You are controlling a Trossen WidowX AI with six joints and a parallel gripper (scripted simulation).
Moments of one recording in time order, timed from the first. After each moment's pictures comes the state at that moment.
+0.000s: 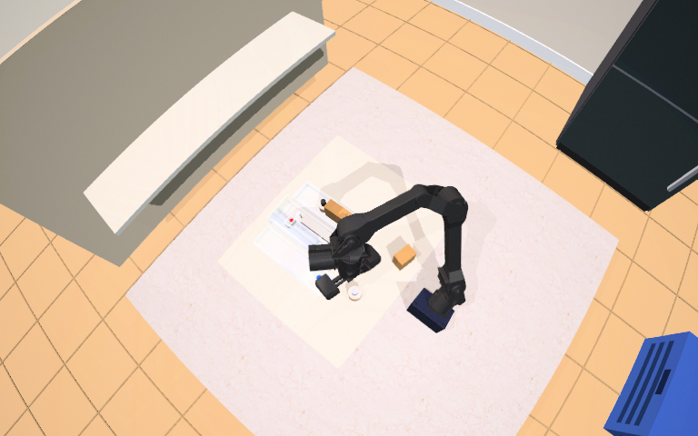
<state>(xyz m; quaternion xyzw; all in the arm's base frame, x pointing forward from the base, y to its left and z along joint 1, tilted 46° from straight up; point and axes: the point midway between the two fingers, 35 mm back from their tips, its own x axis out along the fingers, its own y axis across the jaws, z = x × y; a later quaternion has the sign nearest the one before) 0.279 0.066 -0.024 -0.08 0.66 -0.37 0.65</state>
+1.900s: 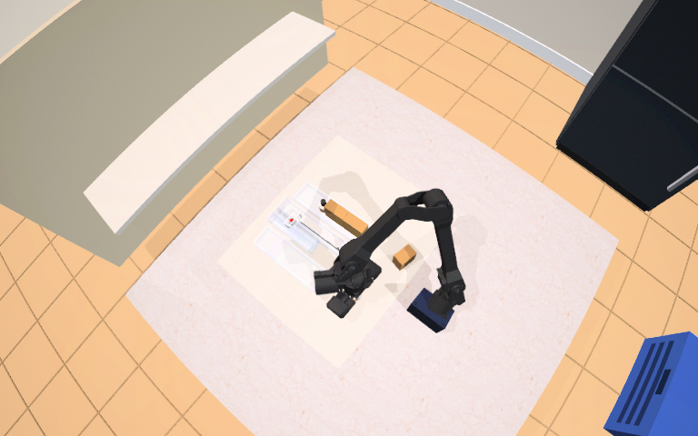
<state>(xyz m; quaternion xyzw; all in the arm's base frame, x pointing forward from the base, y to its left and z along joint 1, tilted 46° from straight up) 0.241 0.020 -0.087 -0.20 0.68 -0.34 0.62</state>
